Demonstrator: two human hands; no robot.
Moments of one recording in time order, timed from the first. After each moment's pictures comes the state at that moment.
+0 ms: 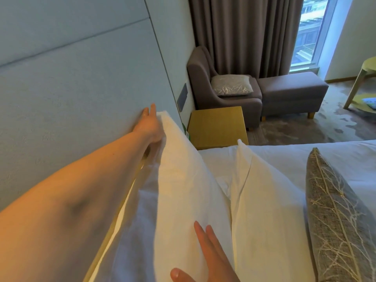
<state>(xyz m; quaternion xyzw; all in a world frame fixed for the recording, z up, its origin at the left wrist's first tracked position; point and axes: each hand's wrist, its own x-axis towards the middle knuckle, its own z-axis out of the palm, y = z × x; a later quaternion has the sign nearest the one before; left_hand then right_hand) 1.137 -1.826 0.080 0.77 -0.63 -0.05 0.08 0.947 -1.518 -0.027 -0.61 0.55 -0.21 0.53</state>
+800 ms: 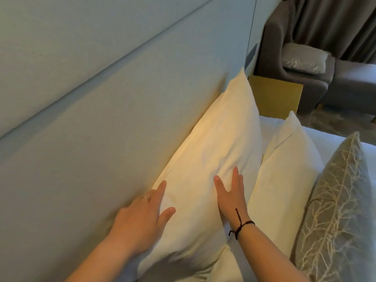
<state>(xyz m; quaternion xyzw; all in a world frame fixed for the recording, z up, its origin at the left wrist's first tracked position) 1.176 -1.273 0.084 0.79 -0.60 -0.12 -0.05 0.989 -1.412 -0.006 -0.55 0.59 -0.26 0.53</state>
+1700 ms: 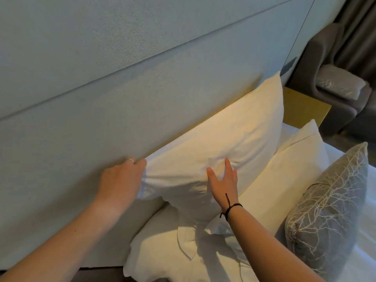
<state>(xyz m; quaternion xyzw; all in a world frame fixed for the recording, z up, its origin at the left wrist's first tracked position) 1.178 -1.107 0.137 0.88 -0.47 0.04 -0.09 0.995 -1.287 0.004 -0.64 0.52 -0.22 0.51</state>
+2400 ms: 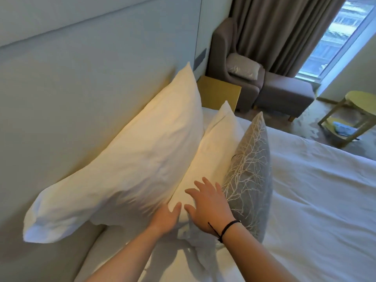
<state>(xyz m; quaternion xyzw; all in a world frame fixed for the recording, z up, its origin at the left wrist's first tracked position) 0.989 -1.231 -0.057 0.78 -0.39 -0.46 0.16 0.837 -1.280 0.026 -0.87 0.47 0.03 0.14</state>
